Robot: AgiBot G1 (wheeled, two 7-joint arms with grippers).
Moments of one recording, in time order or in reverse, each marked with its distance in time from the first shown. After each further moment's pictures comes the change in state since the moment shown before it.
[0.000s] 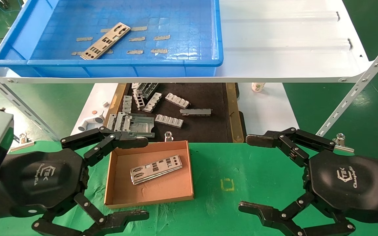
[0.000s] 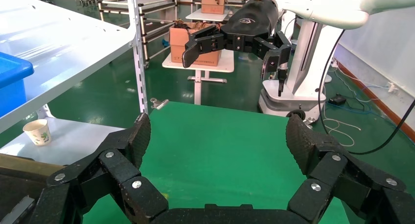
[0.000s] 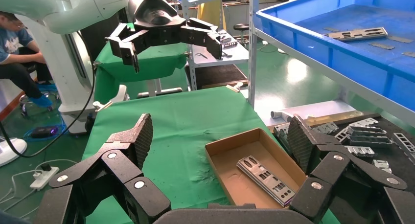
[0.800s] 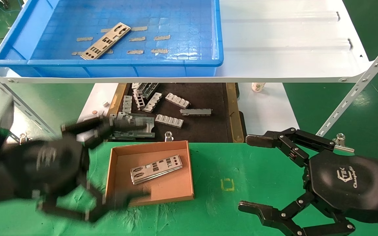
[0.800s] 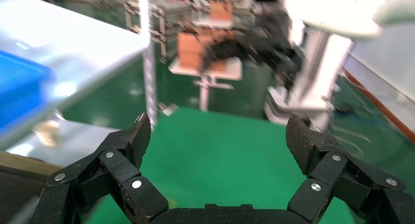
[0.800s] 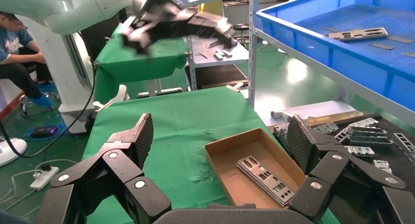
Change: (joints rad) left arm -0.066 0.042 0.009 0.065 0.035 -0.078 -0.028; right arm 0.000 0.000 0.000 0.000 0.000 0.000 0.000
